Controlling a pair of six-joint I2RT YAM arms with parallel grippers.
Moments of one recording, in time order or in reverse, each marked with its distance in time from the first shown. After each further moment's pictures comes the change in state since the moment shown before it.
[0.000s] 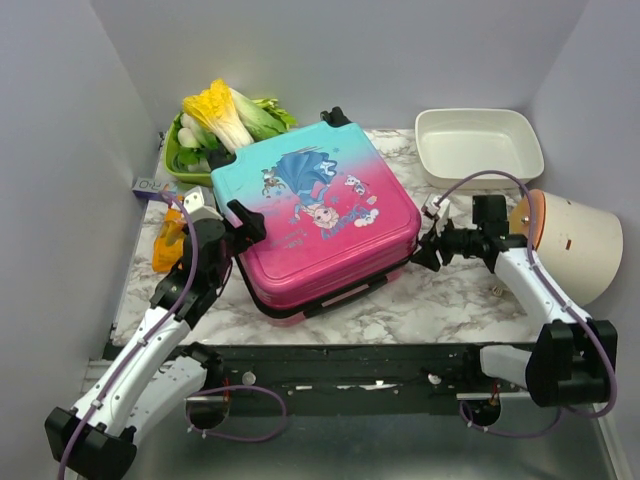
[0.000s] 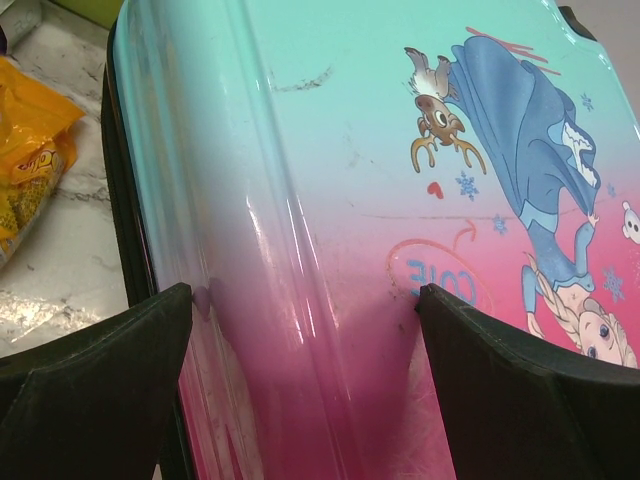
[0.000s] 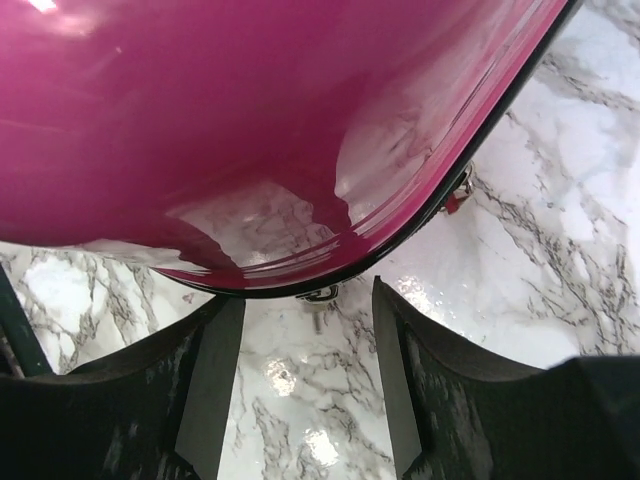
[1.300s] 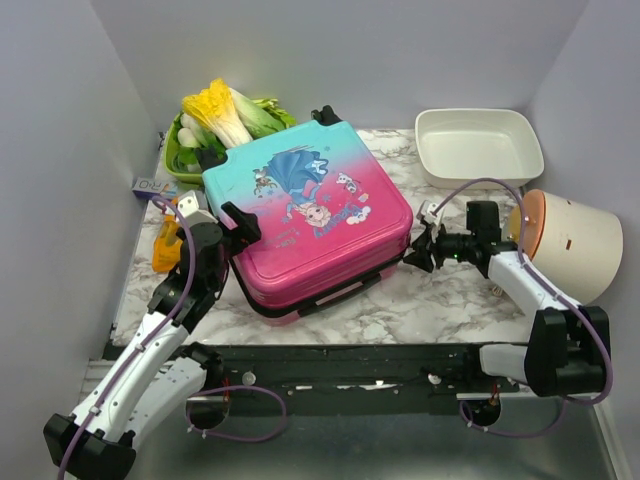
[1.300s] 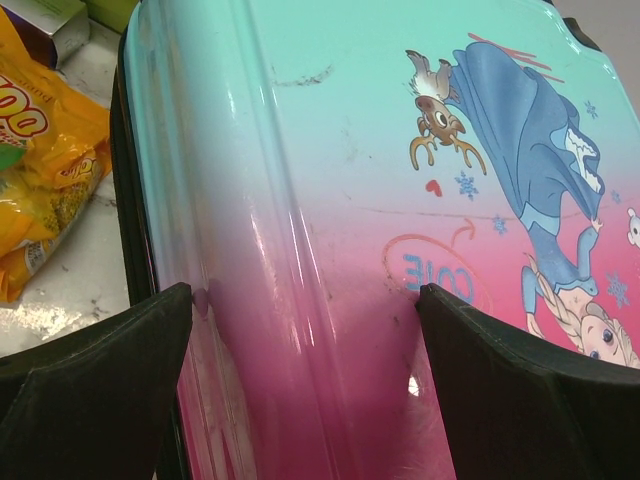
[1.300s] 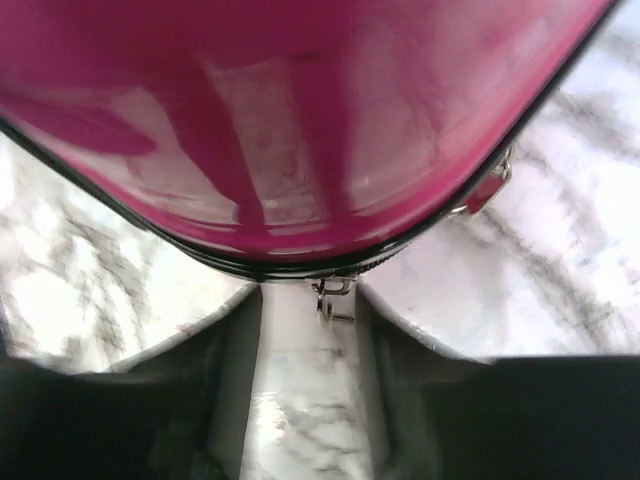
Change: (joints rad) left arm 0.000 -0.037 -0.019 -0.007 -0.065 0.003; right arm -0.001 0.063 -0.084 0.176 -0.126 -0.010
